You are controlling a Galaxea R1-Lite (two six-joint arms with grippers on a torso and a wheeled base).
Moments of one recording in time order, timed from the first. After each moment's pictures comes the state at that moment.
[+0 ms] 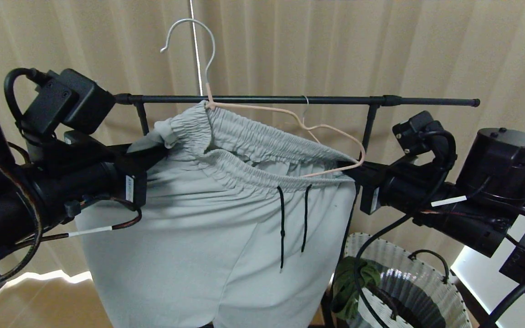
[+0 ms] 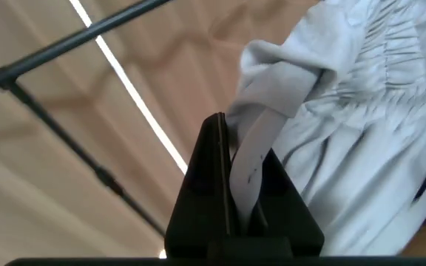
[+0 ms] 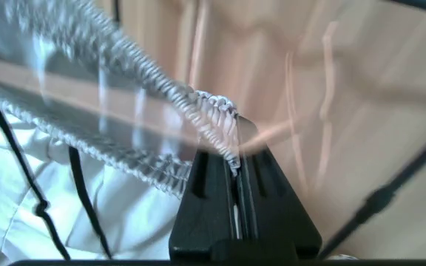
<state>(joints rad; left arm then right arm) -0.43 1.35 -0.76 -0.48 0.04 0.35 0.51 1.65 -0.70 -0.88 0.04 -0.06</state>
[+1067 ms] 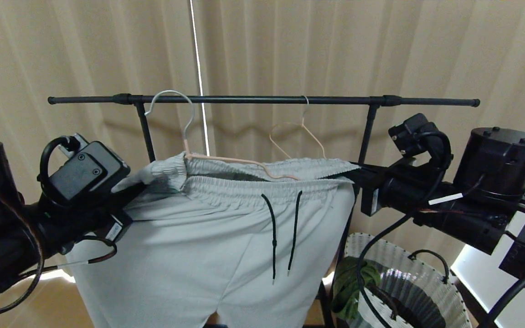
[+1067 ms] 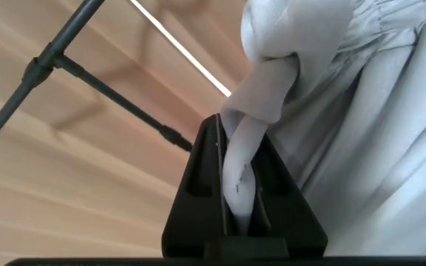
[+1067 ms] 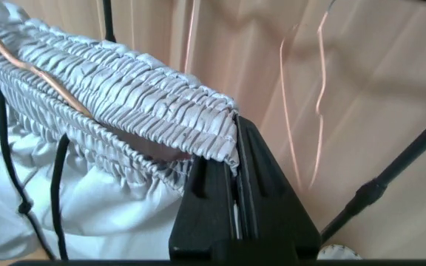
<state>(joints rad) -0.29 1.36 -0.57 -0.58 0.04 0.71 0.49 1.65 -0.72 -0.82 0.04 -0.07</state>
